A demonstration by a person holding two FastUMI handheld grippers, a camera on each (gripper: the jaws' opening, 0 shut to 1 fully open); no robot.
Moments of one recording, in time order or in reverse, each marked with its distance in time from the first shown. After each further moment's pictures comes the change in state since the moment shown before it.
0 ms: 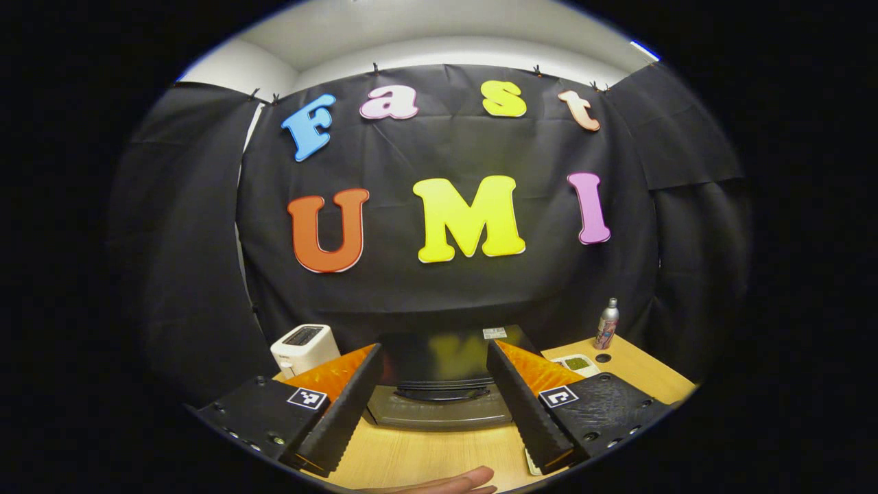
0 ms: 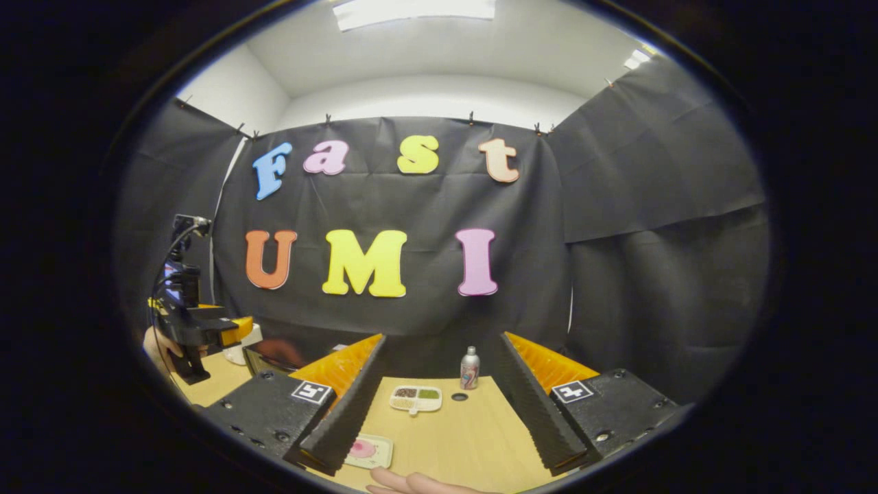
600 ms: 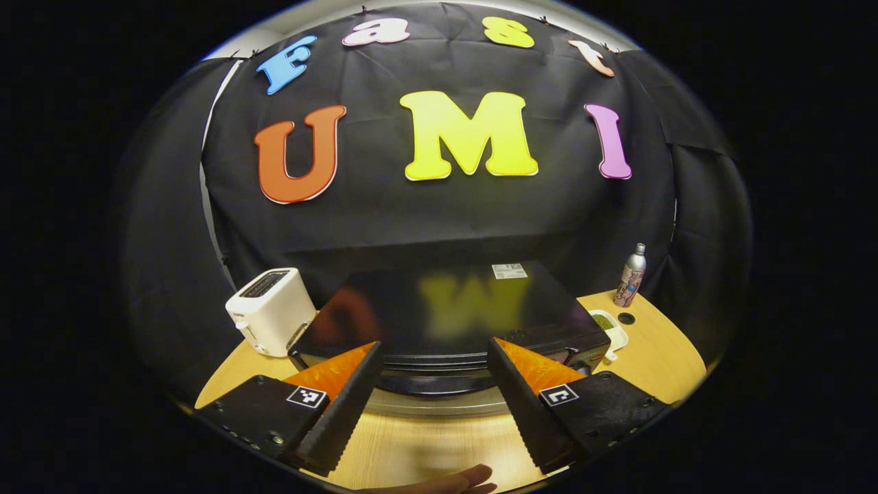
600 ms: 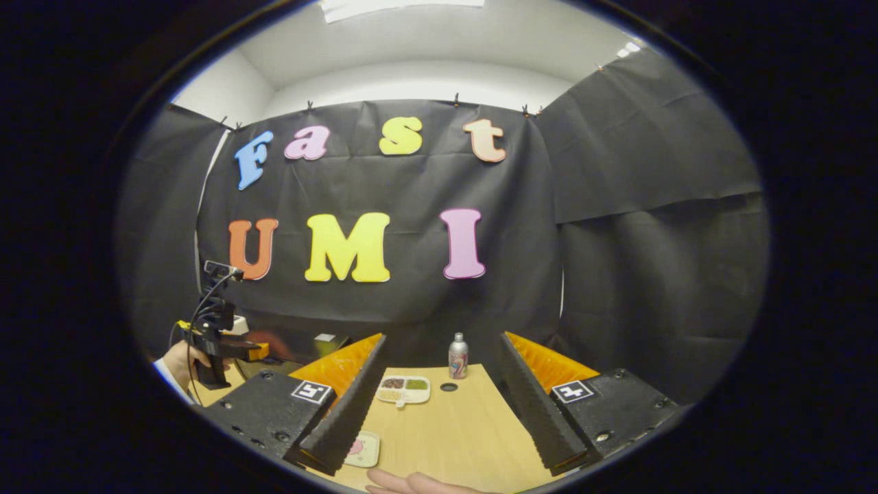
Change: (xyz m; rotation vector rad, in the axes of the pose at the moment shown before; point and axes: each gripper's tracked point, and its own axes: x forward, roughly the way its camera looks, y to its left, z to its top) left arm 0.092 -0.006 -0.095 -0.012 0.262 -0.025; right arm 0.023 -0.031 -0.021 0.031 0.069 -0.052
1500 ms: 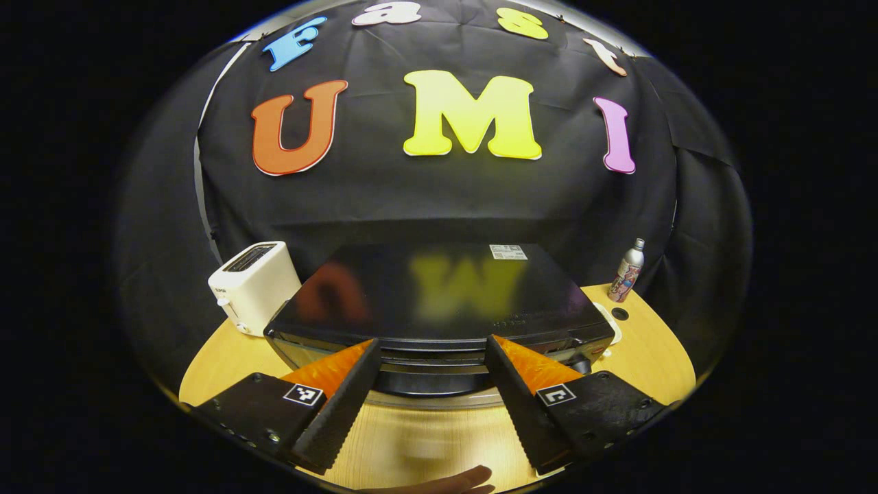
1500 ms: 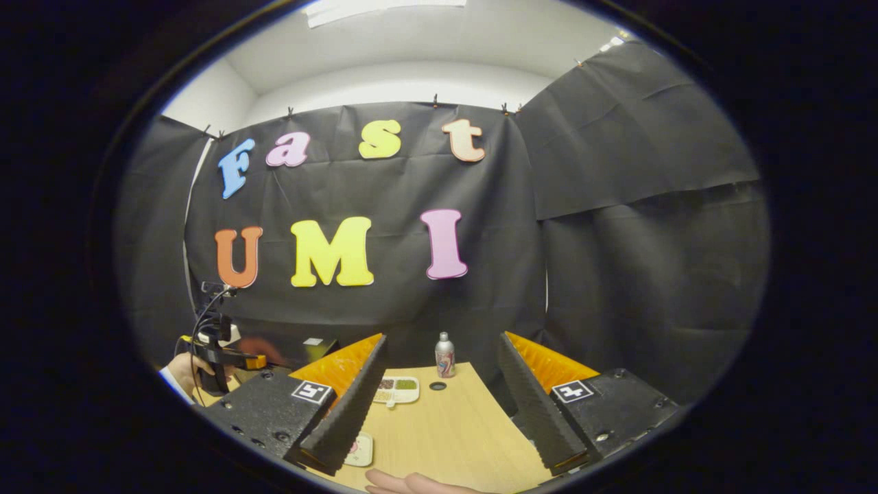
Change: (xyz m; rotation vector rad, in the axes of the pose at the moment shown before) left arm 0.002 -0.007 -0.019 -0.055 0.062 -0.047; right arm -0.016 -0.019 0.008 0.043 -0.013 -0.041
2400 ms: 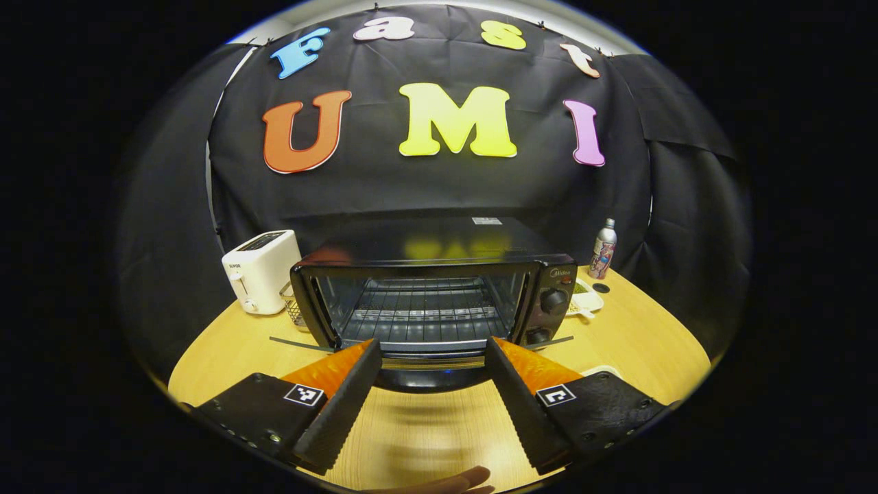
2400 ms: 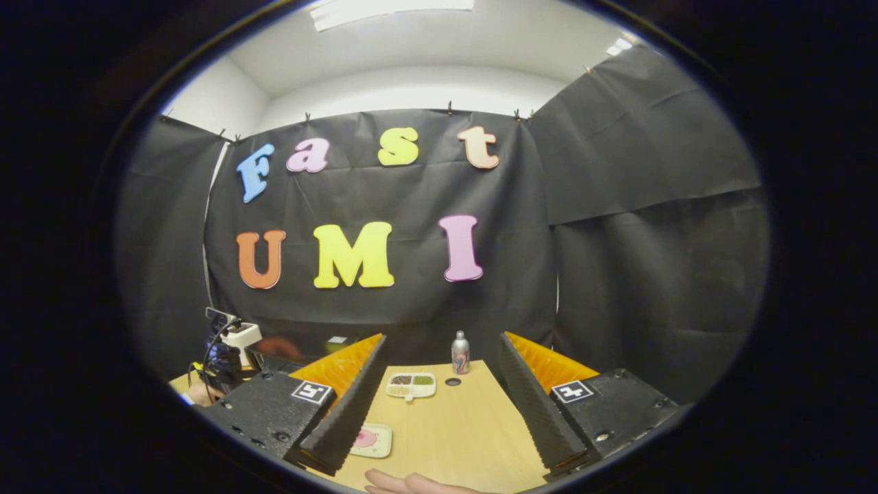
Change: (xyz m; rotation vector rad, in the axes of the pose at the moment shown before) left arm -0.072 -0.003 -0.074 0.037 -0.060 -0.030; right arm -0.052 0.028 0.011 -0.017 -0.002 0.065
